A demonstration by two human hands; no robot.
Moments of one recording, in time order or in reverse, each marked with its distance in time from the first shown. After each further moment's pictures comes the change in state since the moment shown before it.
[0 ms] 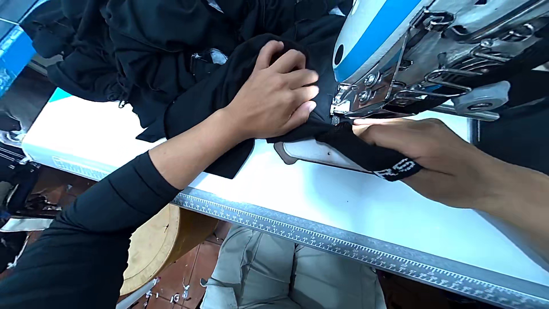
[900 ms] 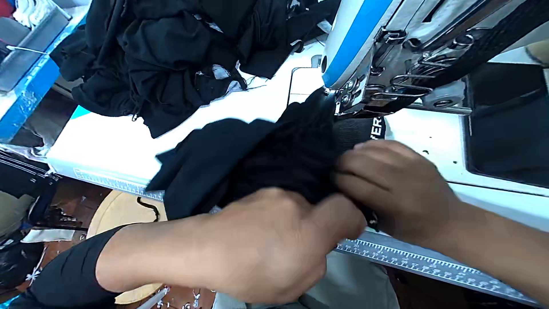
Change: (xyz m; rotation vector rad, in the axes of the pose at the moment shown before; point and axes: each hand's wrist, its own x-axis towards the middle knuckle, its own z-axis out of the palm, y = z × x) left_hand -0.021 0.132 -0.099 -0.640 -0.252 -0.167; right_hand -0.015 -0.042 0.033 -0.315 0.142 -0.177
